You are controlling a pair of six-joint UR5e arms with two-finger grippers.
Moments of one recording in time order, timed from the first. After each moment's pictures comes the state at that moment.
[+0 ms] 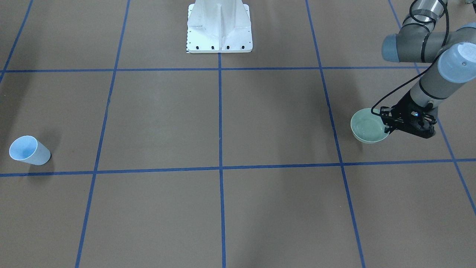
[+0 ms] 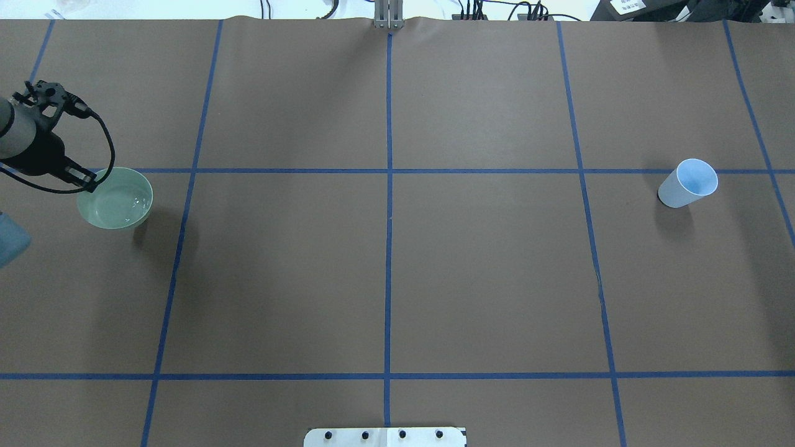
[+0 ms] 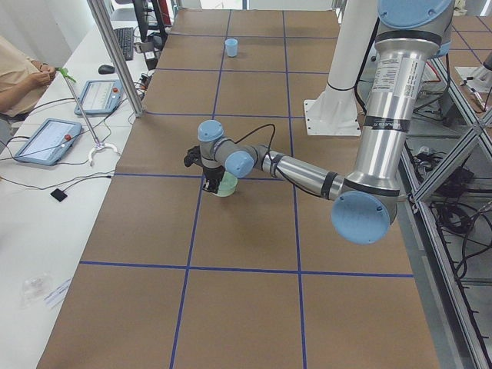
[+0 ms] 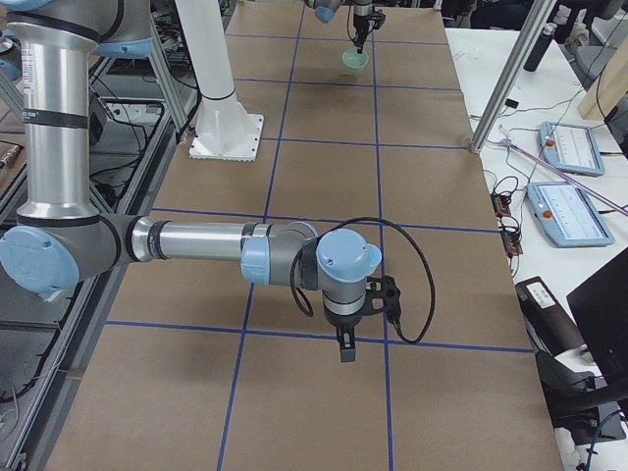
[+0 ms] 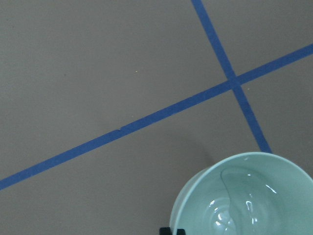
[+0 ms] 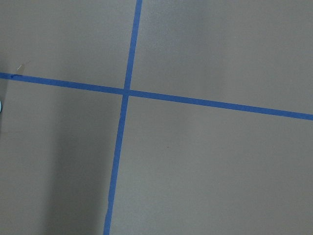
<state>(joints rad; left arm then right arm) -1.02 -1.72 -1.65 -1.87 -2.16 -0.30 1.70 -1.64 1.69 -1.62 2.30 -0.21</state>
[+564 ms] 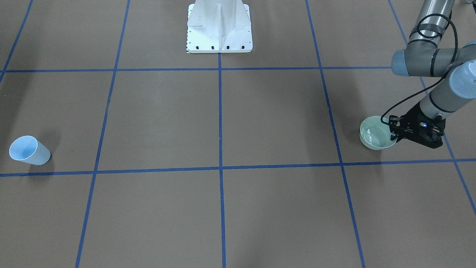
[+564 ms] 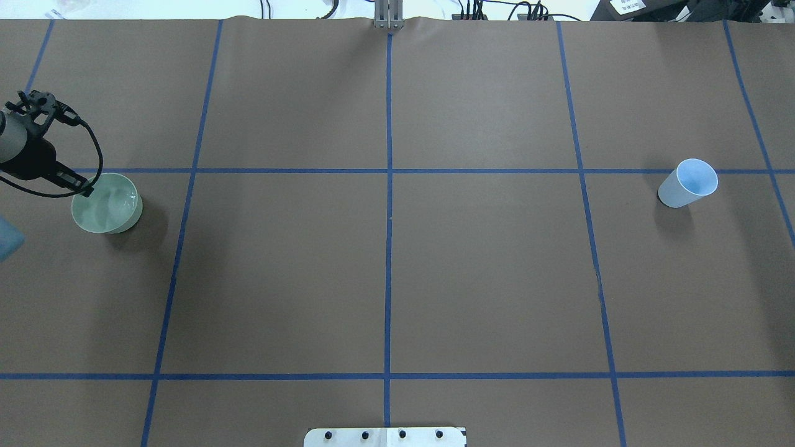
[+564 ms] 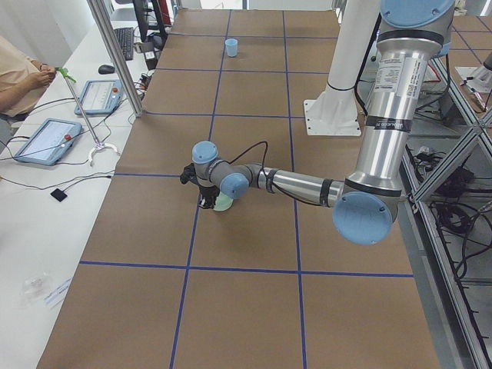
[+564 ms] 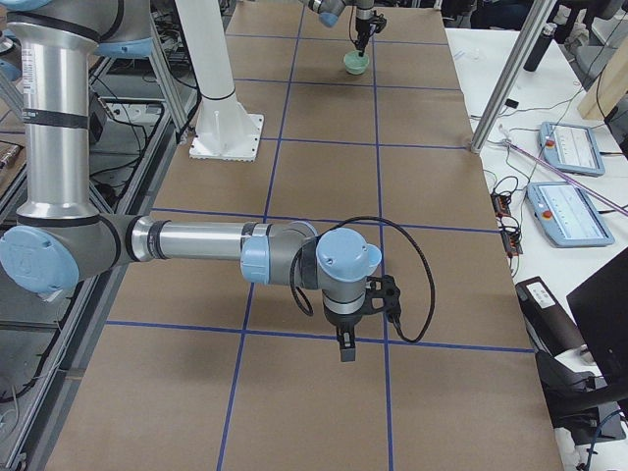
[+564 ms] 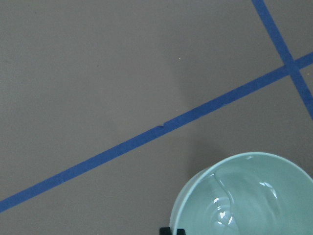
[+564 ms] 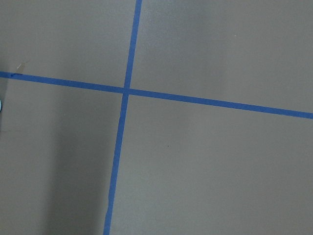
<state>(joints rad) -1.04 -1.72 -1.51 -2.01 -2.21 -0.28 1.70 -1.64 1.69 -1.62 2.29 -0.21</state>
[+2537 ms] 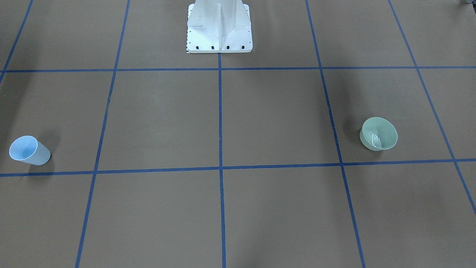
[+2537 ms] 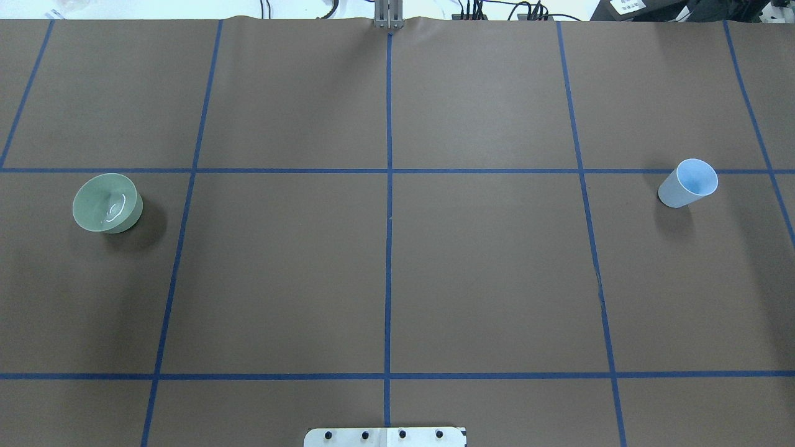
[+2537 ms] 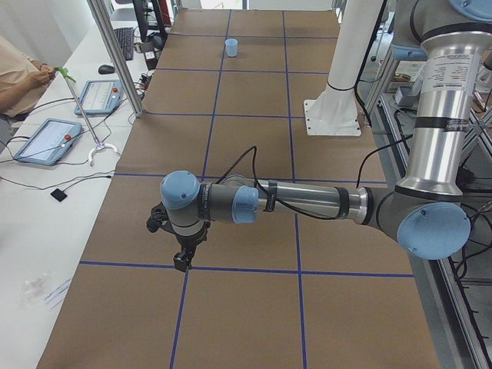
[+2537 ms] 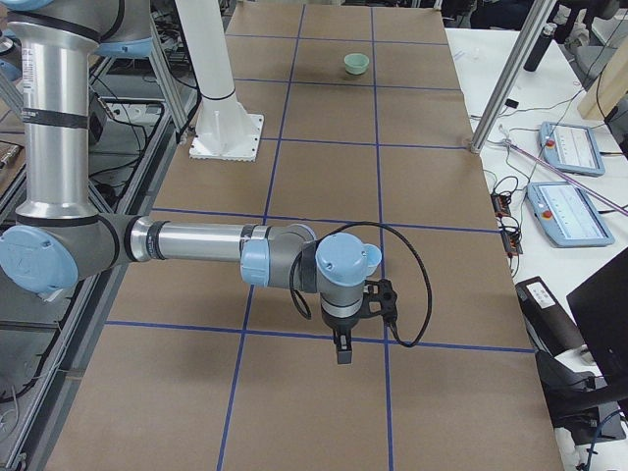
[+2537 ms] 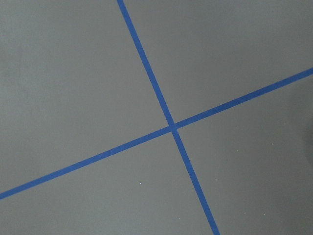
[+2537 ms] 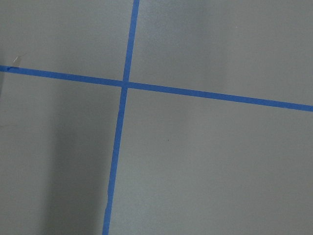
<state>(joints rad) -1.59 -1.64 -1.57 -1.55 -2.32 0.28 1.68 -1.65 1.68 -1.62 2.29 -0.21</state>
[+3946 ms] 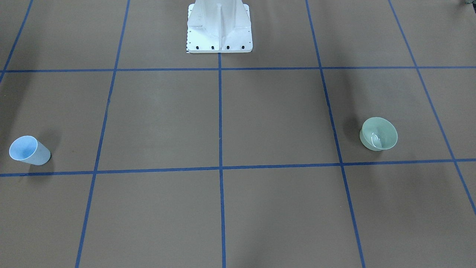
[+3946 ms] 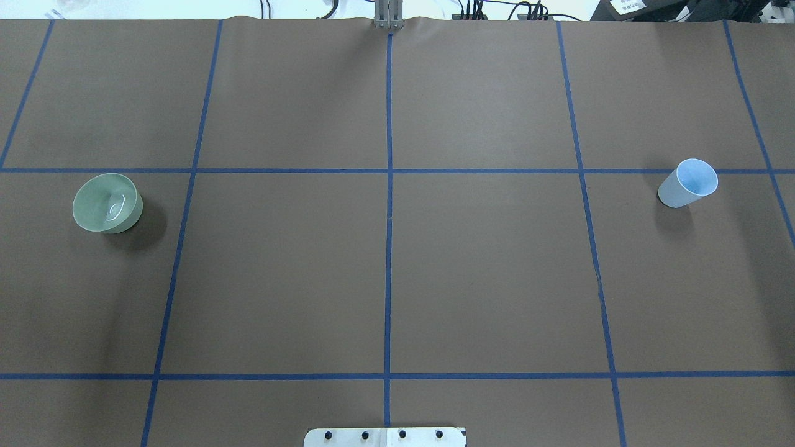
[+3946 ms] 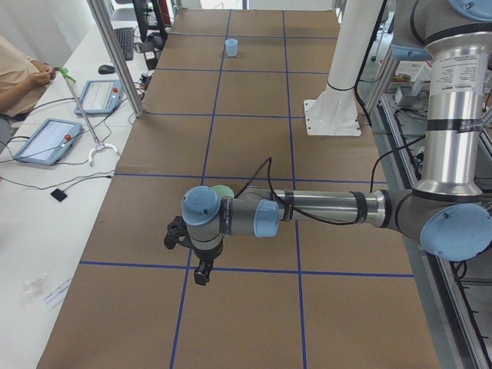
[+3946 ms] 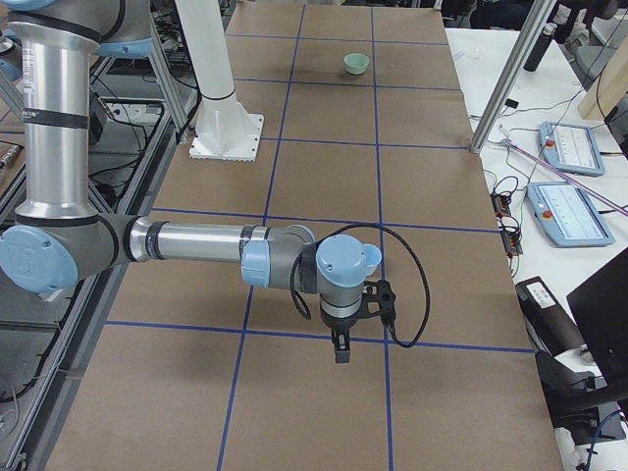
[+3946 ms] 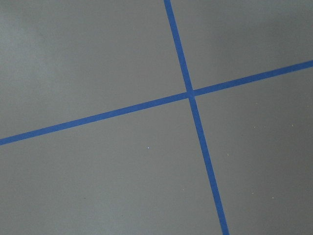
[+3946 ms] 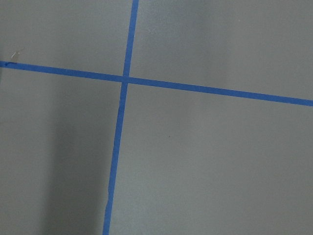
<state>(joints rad) -1.60 -1.55 -1.60 -1.60 -2.31 0.23 1.67 -1.66 1.68 -1.62 2.30 -0.19</state>
